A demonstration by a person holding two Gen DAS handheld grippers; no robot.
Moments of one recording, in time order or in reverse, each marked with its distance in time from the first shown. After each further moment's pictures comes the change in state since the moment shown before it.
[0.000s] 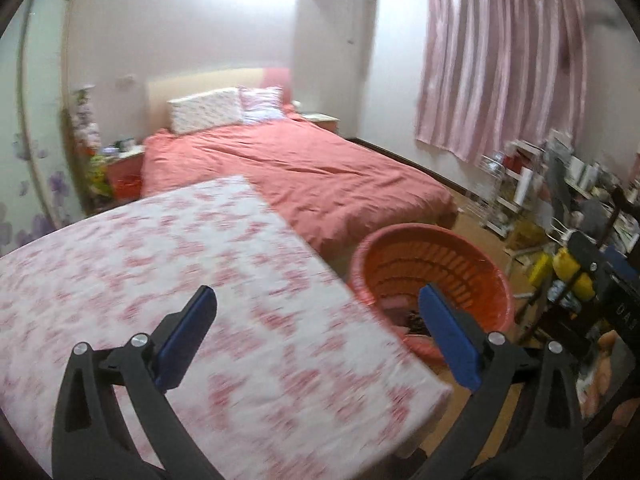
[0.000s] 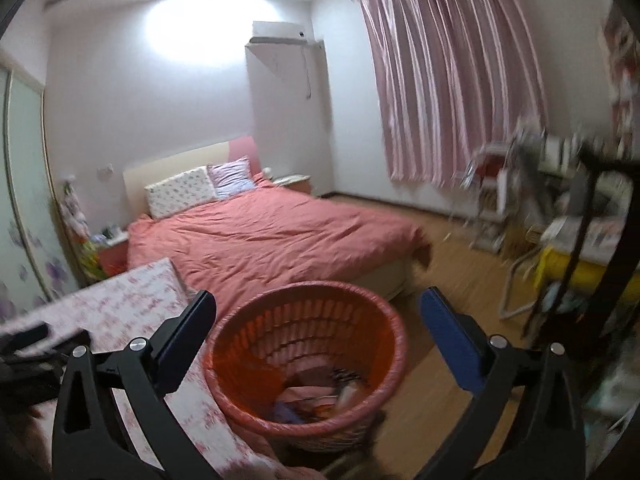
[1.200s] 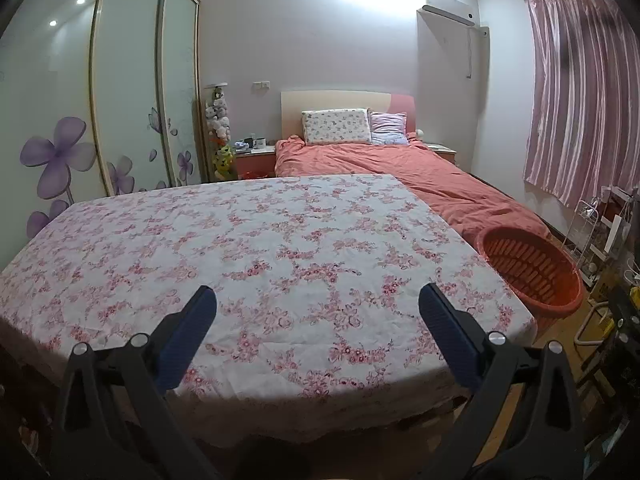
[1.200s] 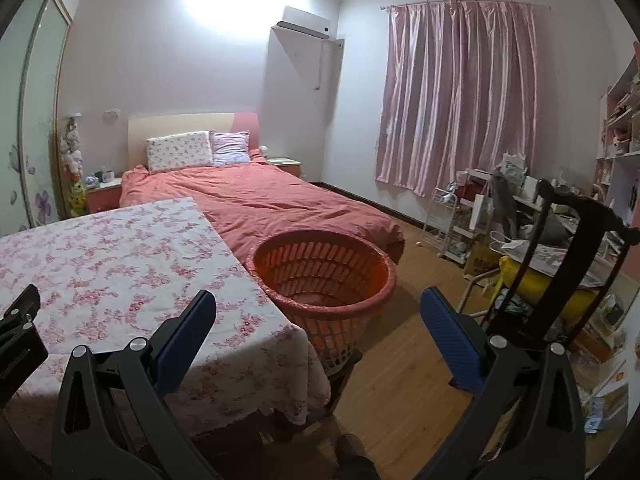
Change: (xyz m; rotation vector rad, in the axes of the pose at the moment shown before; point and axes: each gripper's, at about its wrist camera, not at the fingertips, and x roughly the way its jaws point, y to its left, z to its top) left arm -0.146 0.059 -0.110 -0.177 -0.092 0.393; right arm -0.111 0.068 -0.059 -0.183 0.048 -0.099
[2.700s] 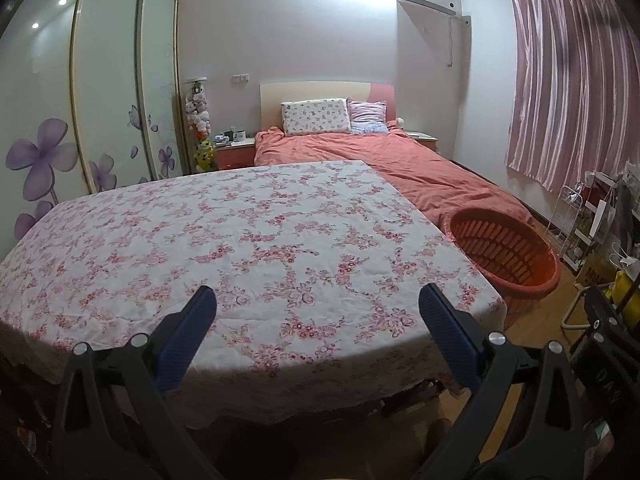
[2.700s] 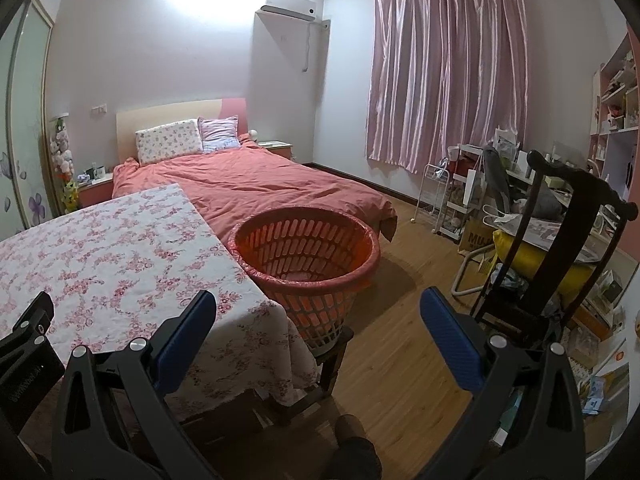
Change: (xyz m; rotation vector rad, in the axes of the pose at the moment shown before) left arm -0.011 -0.039 -0.013 0.029 0.033 -0.056; right arm 0.010 -0.033 -0.010 0.049 0.076 -0.002
